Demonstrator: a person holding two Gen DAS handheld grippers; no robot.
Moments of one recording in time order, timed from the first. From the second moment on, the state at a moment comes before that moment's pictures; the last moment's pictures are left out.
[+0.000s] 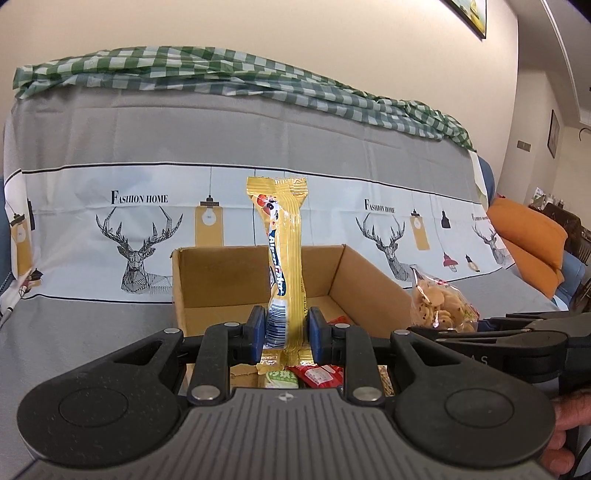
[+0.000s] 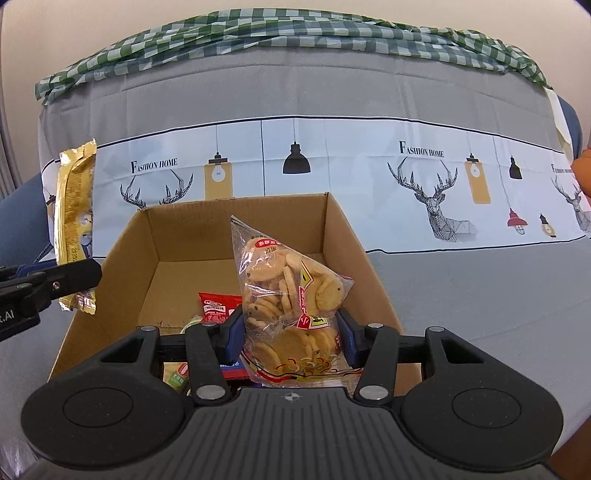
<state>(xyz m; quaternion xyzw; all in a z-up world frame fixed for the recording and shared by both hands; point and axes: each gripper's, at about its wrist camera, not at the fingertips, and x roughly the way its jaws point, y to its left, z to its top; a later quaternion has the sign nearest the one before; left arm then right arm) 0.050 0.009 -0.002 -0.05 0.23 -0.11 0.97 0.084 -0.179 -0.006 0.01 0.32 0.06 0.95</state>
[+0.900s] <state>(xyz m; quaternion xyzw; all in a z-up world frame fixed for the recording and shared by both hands) 0.060 0.002 -0.009 -0.07 0.26 -0.13 0.95 0.070 -0.182 0.006 0.02 0.26 0.08 0.96</state>
